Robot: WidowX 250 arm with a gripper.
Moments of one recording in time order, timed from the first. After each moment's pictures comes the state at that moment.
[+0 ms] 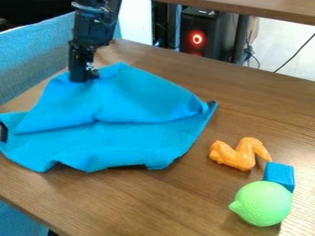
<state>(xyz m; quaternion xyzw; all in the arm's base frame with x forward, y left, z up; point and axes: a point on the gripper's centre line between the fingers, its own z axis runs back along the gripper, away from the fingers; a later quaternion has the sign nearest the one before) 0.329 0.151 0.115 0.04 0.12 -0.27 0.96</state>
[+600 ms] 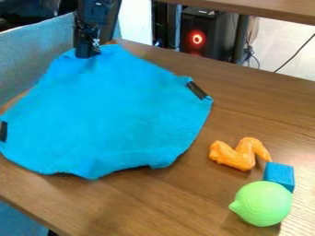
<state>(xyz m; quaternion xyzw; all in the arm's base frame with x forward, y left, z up) 0.393 0.201 0.115 0.04 0.10 -0.22 0.97</state>
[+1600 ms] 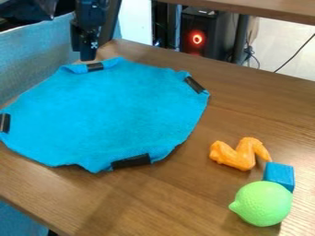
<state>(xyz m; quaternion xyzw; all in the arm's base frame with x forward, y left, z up) 0.413 0.222 0.104 0.08 0.04 -0.24 0.97</state>
